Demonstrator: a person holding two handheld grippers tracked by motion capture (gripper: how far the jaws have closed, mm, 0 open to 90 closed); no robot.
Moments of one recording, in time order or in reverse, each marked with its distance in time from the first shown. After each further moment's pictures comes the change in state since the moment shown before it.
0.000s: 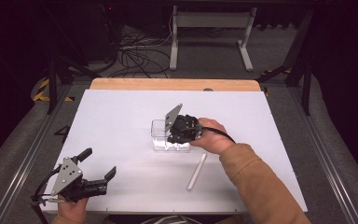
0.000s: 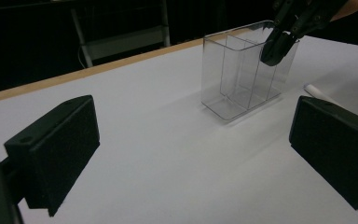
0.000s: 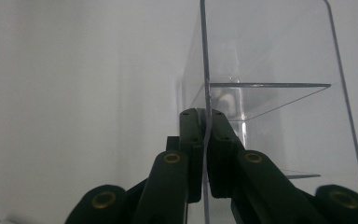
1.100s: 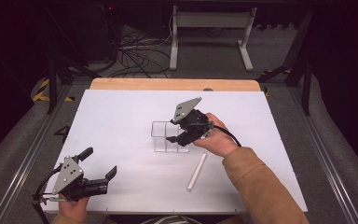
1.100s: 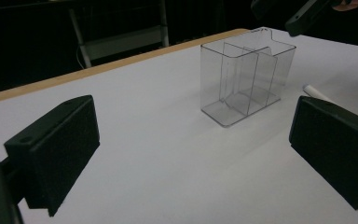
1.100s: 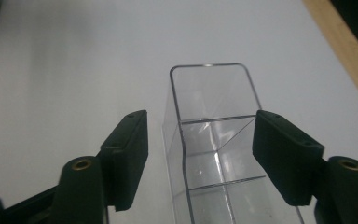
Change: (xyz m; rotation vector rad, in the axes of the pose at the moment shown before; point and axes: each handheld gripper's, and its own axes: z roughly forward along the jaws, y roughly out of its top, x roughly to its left) left arm 0.000 0.002 0.003 0.003 -0.007 0.002; right arm 0.003 -0.012 -0.035 -0.254 -0.095 0.136
